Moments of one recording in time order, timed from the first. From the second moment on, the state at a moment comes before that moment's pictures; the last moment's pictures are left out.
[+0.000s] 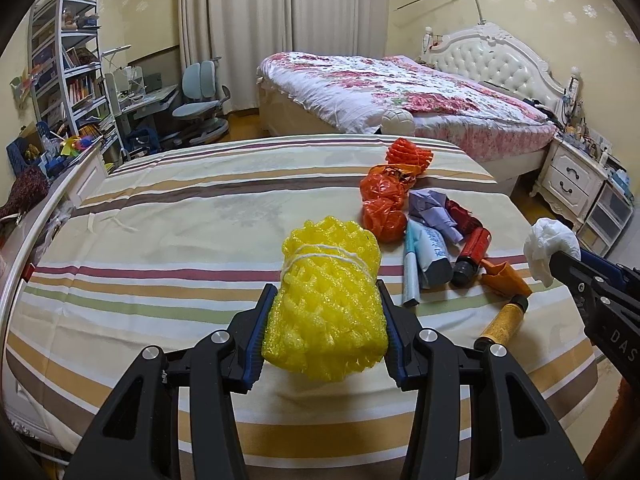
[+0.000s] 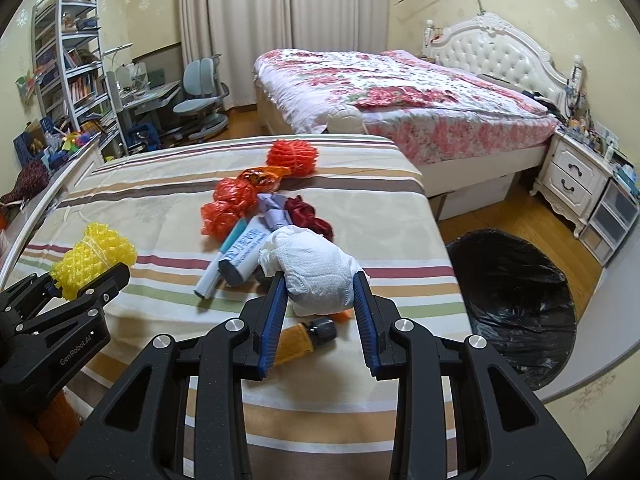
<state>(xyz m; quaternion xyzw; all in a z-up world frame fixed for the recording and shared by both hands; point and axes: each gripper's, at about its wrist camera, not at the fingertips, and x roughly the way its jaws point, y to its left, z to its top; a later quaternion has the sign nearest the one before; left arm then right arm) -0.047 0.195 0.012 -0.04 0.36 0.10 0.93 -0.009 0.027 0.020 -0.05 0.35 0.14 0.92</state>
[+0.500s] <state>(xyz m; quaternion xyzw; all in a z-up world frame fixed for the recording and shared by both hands) -0.027 0.137 0.023 -0.02 0.35 0.05 0.94 0.005 -0.041 0.012 -0.01 0.36 0.07 0.93</state>
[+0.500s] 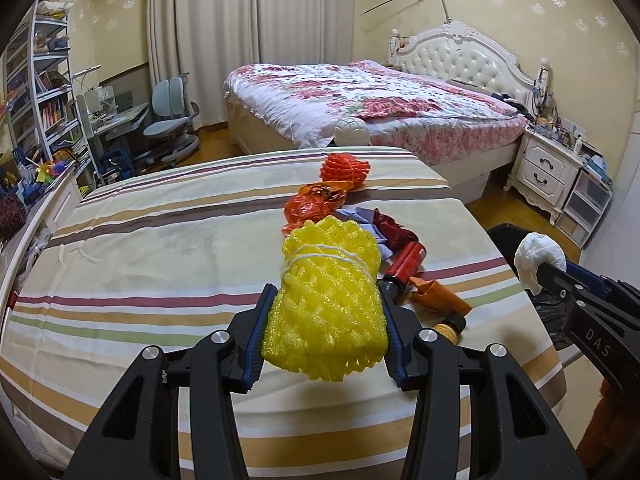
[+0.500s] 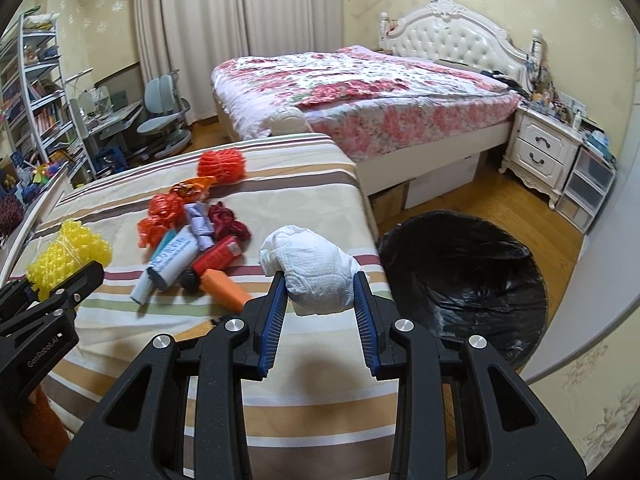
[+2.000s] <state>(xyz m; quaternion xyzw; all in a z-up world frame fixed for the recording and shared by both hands) 0.101 -0.071 -0.028 0.08 0.38 -0.08 0.92 0.087 -0.201 -0.041 0.06 0.40 -0.08 0.91</state>
